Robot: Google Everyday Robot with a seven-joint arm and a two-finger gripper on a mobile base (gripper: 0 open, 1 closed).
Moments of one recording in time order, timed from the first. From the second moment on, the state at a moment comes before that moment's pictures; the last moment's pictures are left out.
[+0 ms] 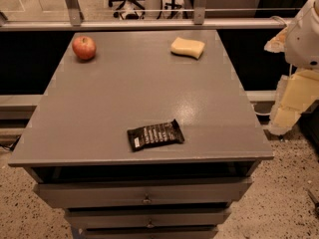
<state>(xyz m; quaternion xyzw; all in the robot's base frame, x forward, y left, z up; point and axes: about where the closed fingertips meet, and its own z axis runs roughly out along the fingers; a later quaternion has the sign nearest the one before) 0.438 -0.217 0.976 -0.60 0.78 -0.03 0.16</state>
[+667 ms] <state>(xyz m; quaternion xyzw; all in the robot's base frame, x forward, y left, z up) 0.457 -0.211 0.972 -0.61 0.77 -0.03 0.17</state>
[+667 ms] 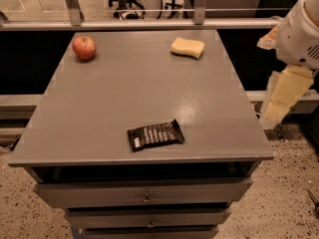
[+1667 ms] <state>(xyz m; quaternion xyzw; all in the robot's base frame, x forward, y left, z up) 0.661 -0.176 0.939 -0.57 0.75 0.03 0.32</state>
